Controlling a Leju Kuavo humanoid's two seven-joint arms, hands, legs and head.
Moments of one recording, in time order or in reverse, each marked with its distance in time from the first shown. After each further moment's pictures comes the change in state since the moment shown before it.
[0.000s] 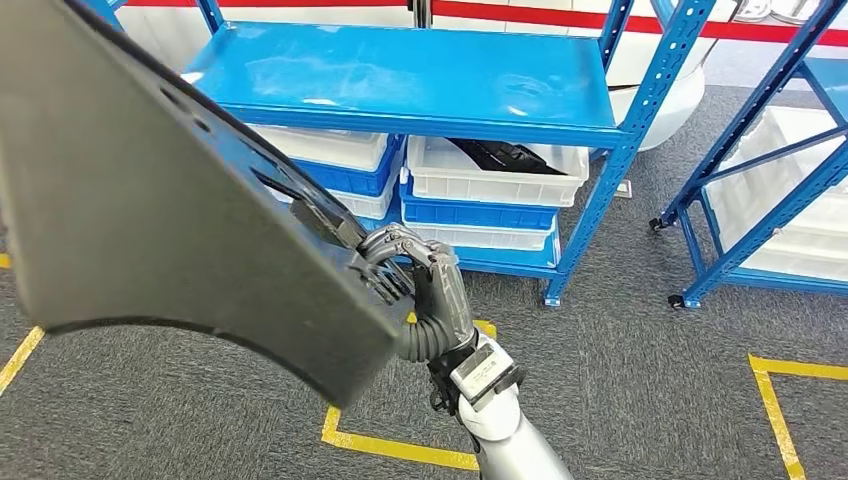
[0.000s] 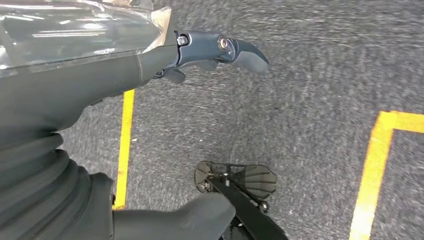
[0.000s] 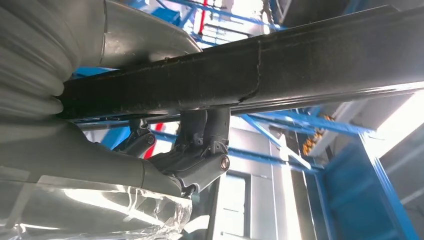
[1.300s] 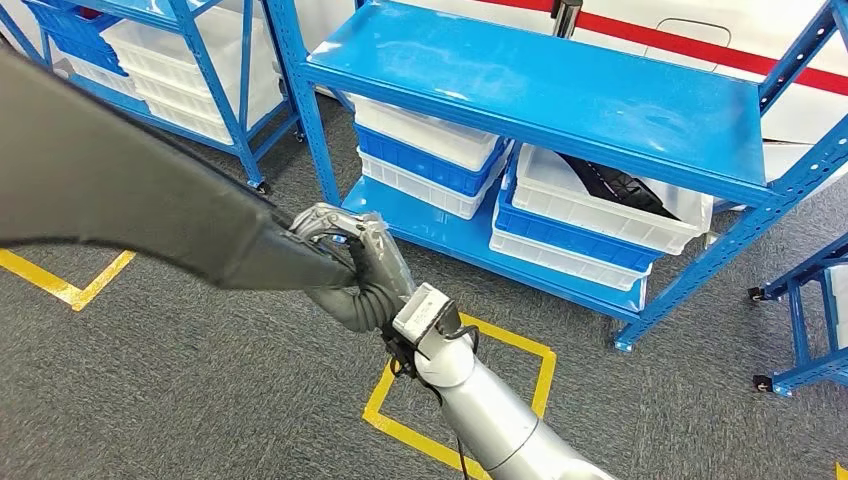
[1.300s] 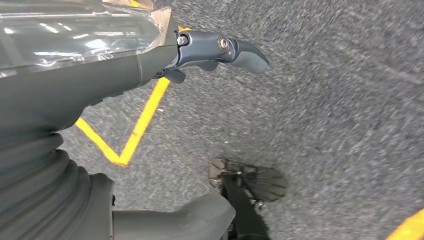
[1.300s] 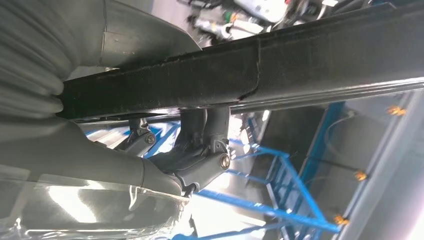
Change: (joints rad) left arm -0.008 -0.080 0.094 0.008 0.022 0.131 0.026; right arm -0.241 0.029 0.117 0.272 -0.188 0.031 -0.053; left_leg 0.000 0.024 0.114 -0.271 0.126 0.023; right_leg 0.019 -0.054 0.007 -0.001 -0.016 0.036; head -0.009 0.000
